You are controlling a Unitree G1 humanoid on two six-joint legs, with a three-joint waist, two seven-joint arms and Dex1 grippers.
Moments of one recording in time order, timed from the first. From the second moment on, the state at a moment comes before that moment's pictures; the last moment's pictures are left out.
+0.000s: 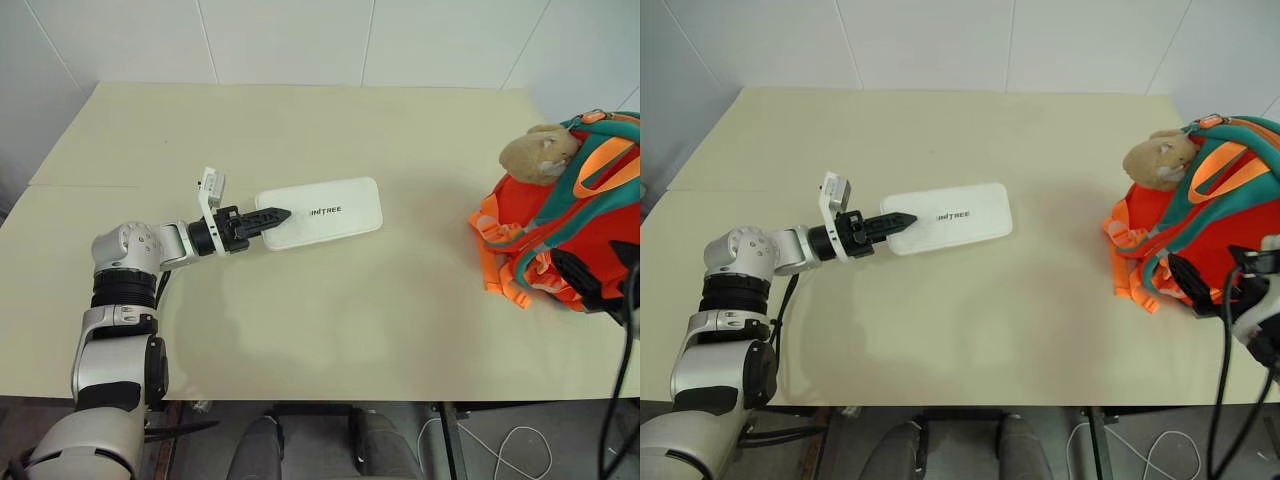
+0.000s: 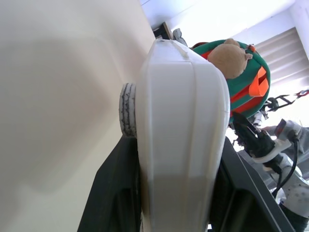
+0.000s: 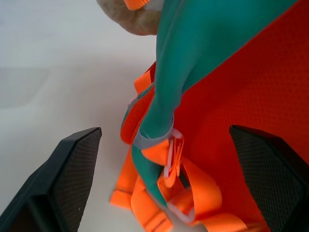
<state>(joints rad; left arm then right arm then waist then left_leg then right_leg) -0.92 0.50 0.20 0.65 -0.73 1.16 -0.84 -0.08 -0.58 -0.76 -0.57 0.51 0.93 0.46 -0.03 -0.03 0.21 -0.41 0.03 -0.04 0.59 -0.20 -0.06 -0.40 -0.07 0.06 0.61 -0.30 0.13</state>
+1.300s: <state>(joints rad) -1.01 0.65 0.31 0.81 -0.58 0.96 -0.80 -0.69 -0.47 -0.25 -0.47 0.76 0.99 0.27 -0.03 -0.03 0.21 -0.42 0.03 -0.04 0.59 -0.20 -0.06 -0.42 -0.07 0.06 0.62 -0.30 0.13</state>
